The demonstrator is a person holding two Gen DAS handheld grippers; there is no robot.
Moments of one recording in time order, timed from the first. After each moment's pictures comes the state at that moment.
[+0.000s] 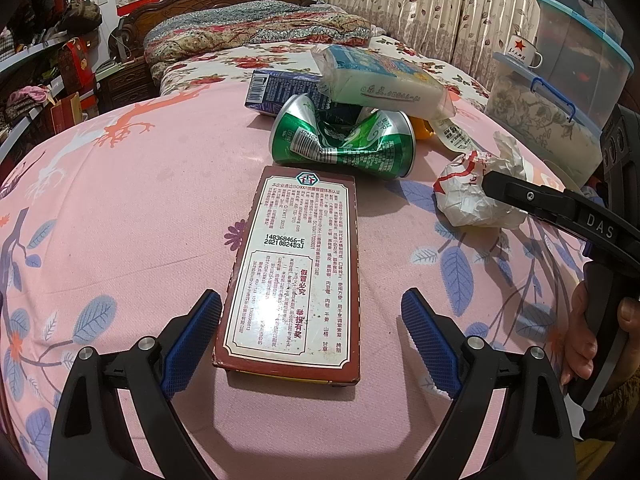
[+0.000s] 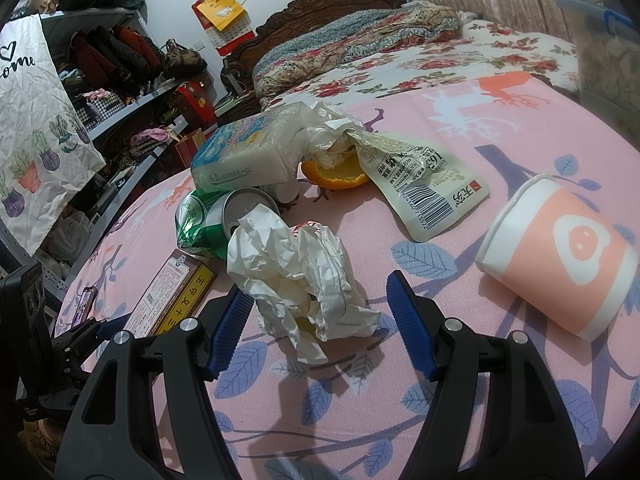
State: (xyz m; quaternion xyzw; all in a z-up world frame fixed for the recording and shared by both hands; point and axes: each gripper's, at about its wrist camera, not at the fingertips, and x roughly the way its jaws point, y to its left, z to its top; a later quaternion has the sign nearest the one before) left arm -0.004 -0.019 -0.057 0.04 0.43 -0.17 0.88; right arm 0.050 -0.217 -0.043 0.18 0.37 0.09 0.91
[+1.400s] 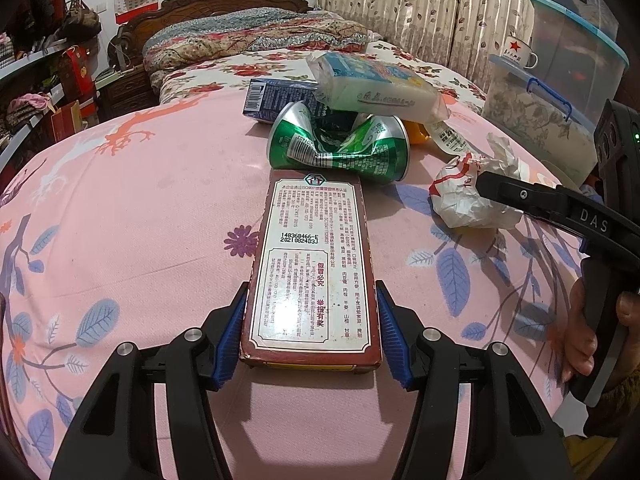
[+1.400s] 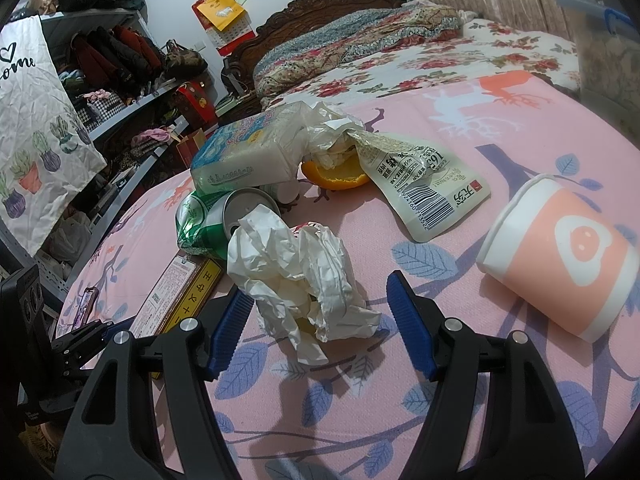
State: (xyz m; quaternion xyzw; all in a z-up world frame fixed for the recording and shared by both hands) left arm -0.008 -0.021 -0.056 0.05 0.42 -0.17 0.89; right arm 0.051 -0.215 -0.043 0.18 0.37 0.09 0.91
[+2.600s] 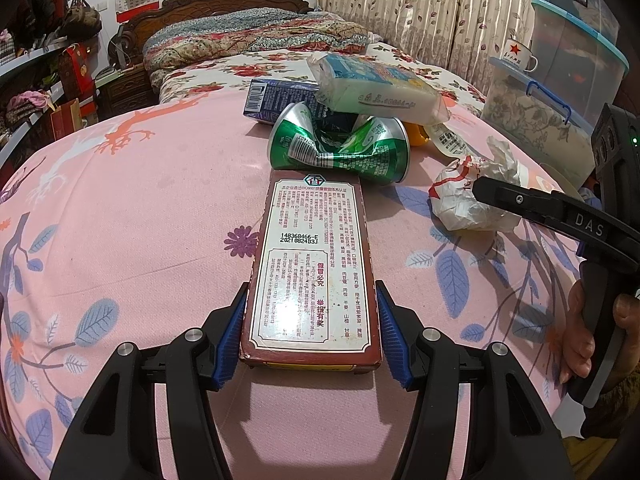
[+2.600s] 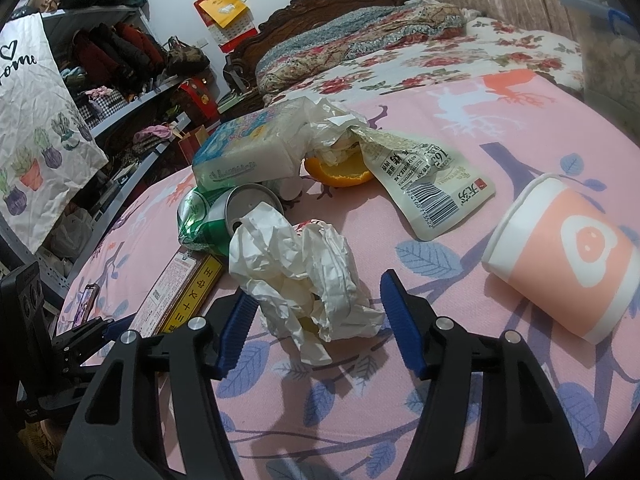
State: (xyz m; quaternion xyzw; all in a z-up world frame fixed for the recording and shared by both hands) left arm -0.008 -0.020 -0.056 0.04 0.42 -0.17 0.89; right arm 0.055 -0.210 -0.041 0.18 0.37 0.10 0.91
